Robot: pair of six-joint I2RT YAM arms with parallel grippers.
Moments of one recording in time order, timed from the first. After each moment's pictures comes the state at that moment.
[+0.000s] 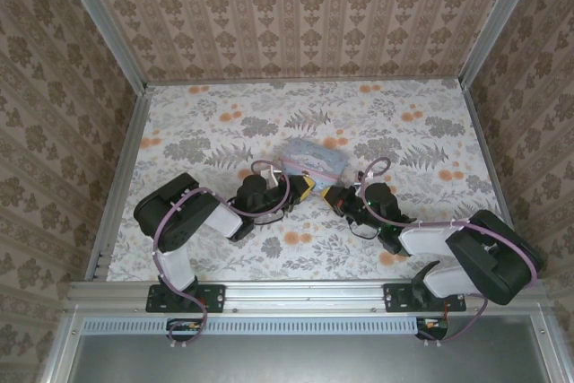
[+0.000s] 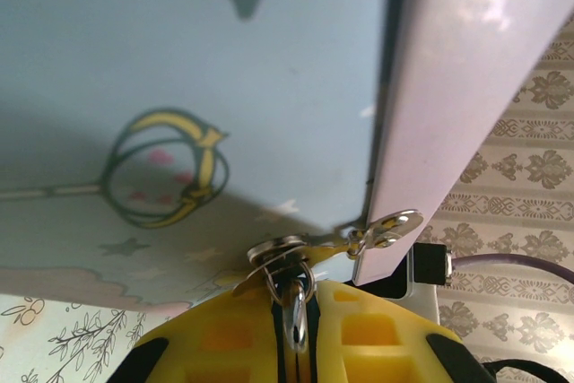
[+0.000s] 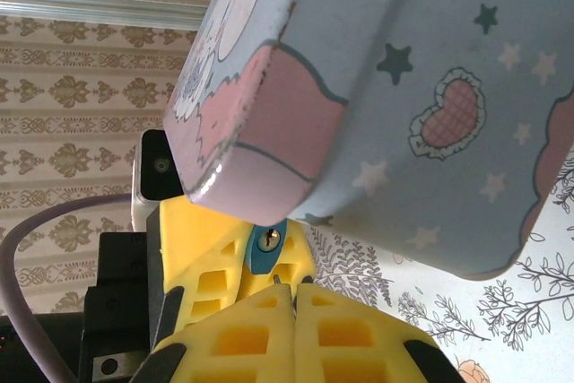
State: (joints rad) left arm -0.81 1.80 0.48 1.16 0.34 -1.49; right arm 0.59 1.36 0.25 0.79 -0.23 1.35
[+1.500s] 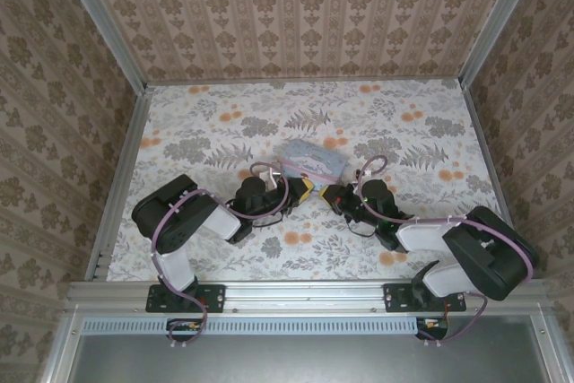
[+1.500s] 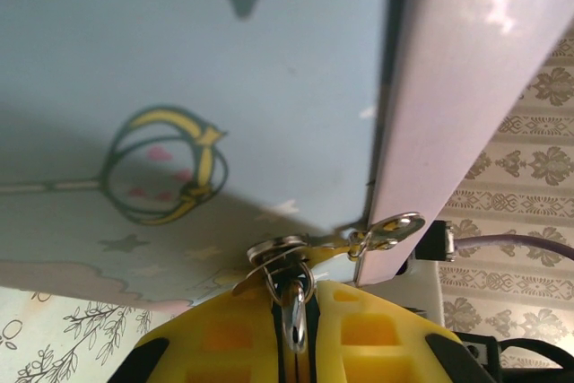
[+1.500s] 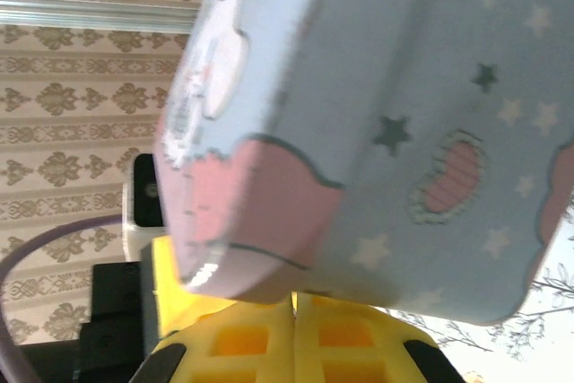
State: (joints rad) left arm -0.81 1.79 0.45 1.16 0.34 -1.49; right arm 0.58 1.37 0.29 0.74 -0.23 1.36
